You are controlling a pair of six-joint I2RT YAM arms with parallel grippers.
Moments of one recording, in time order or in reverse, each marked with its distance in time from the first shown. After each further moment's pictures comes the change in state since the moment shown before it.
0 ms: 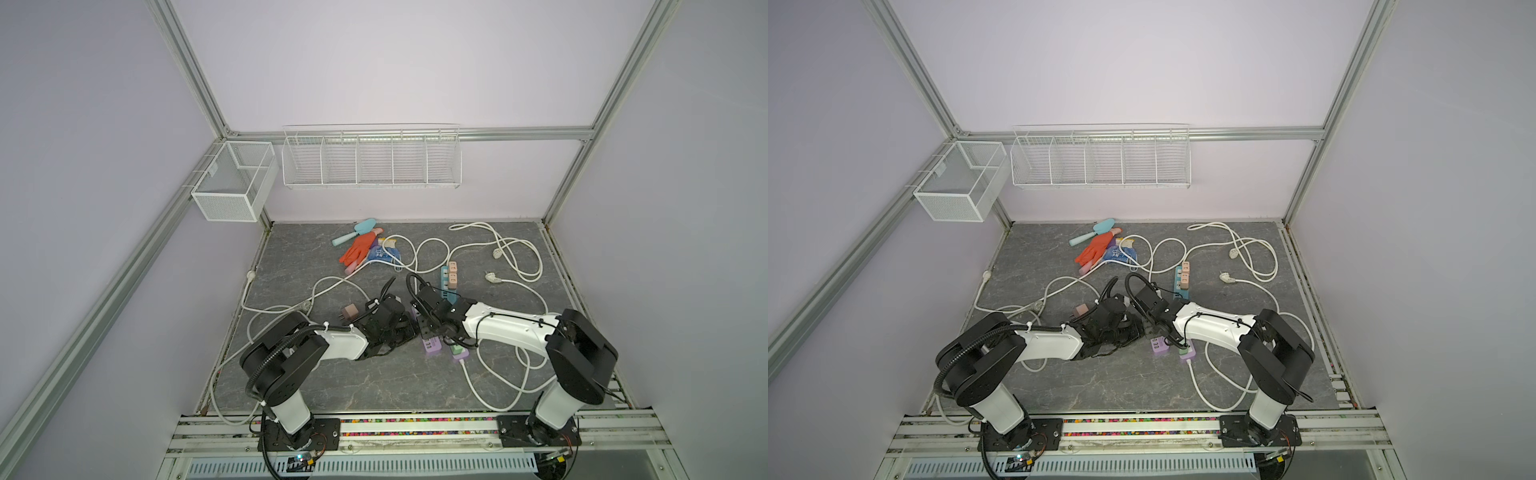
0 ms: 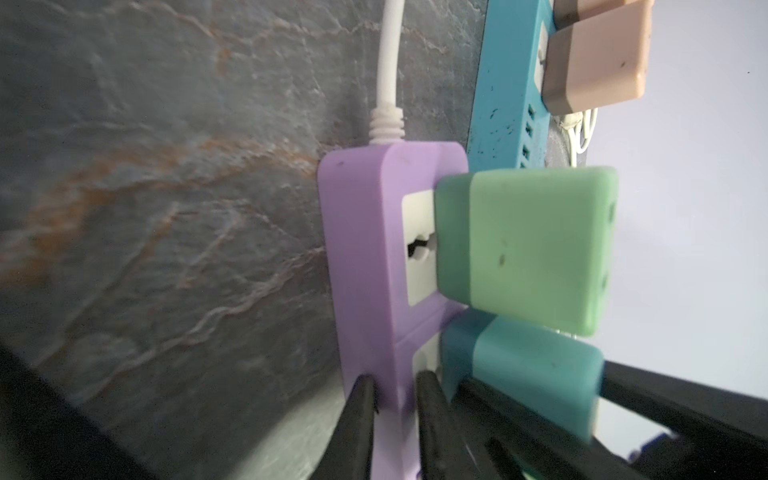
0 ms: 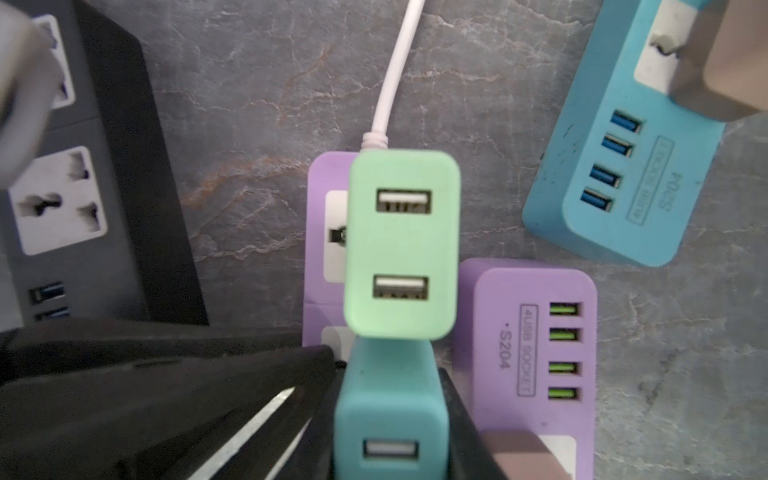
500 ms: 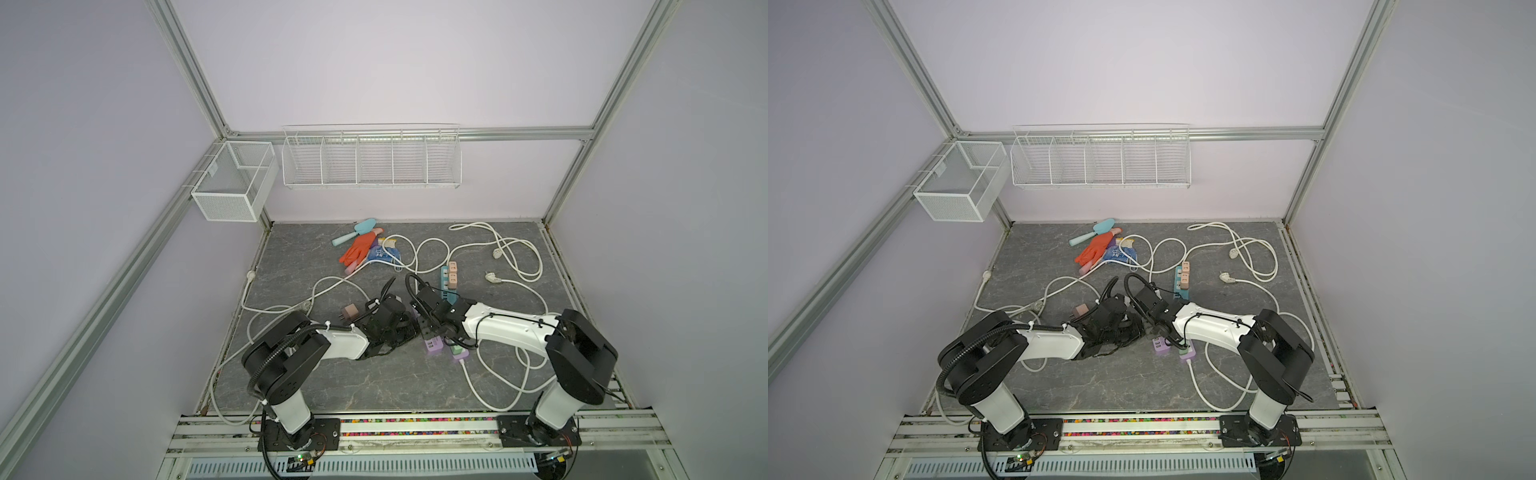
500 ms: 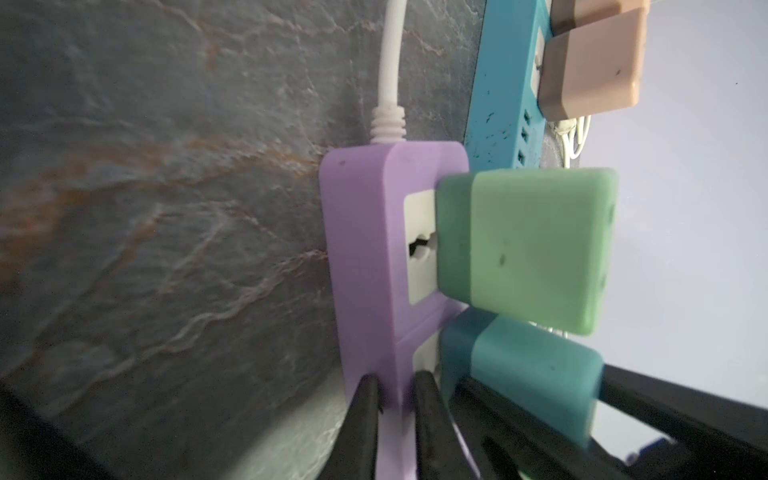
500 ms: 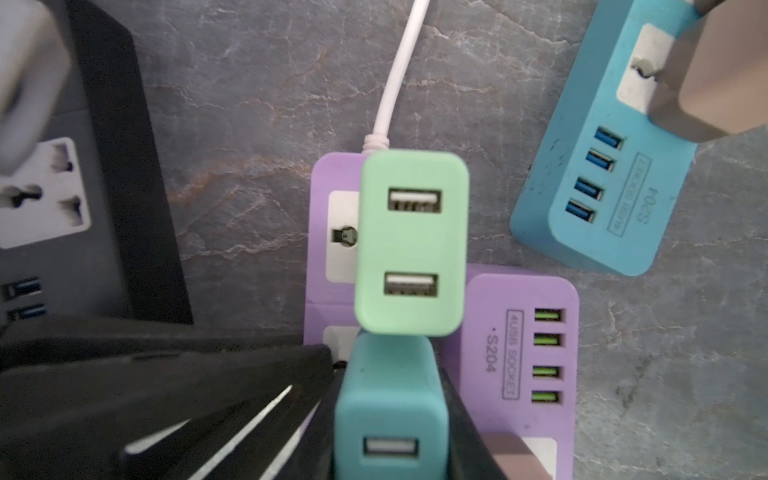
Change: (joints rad) left arm -0.003 0.010 0.002 0.018 -0.003 -0.024; right arm 0.008 0.000 0.000 -0.003 0.026 -0.037
